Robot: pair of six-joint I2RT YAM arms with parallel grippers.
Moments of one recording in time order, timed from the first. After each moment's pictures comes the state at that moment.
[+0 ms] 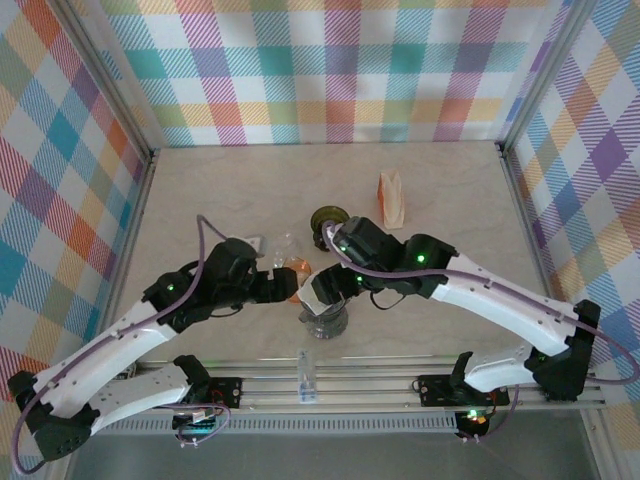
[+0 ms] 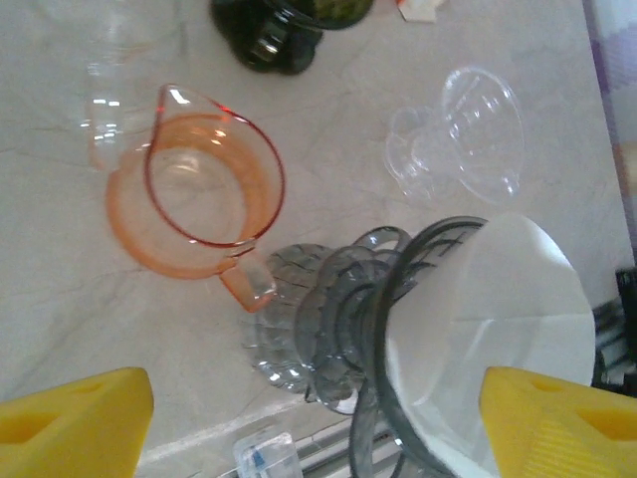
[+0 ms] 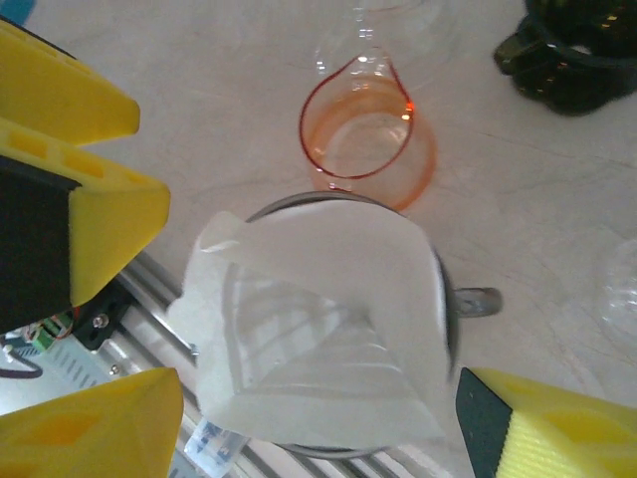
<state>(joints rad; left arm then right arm) -0.81 0.95 0.96 -0.82 0.01 -0.76 1.07 1.30 1.36 -0.98 0.03 0.49</state>
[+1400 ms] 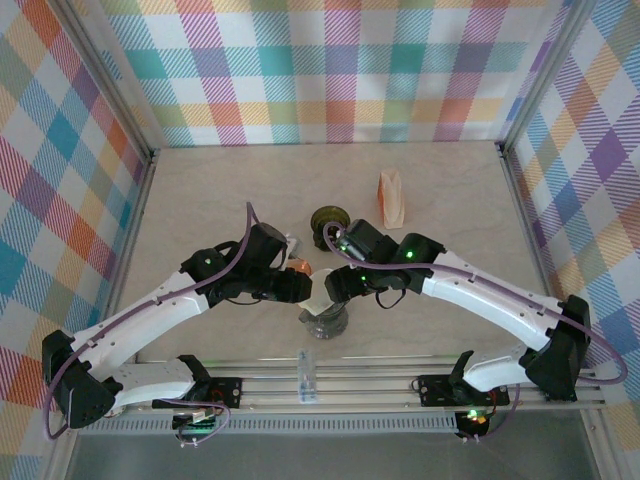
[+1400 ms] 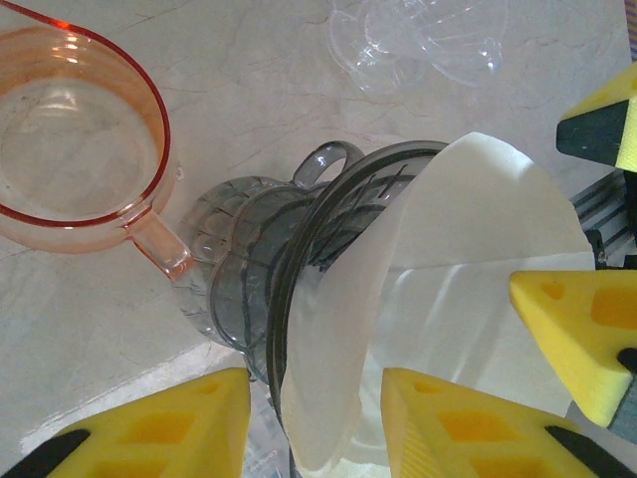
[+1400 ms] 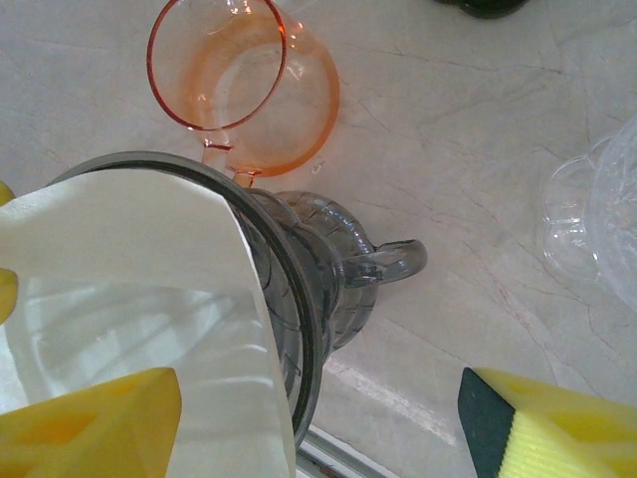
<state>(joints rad) -0.81 1.15 1.05 -0.84 0.22 -0.62 0.98 1.35 1.26 -0.99 0.03 0.50</state>
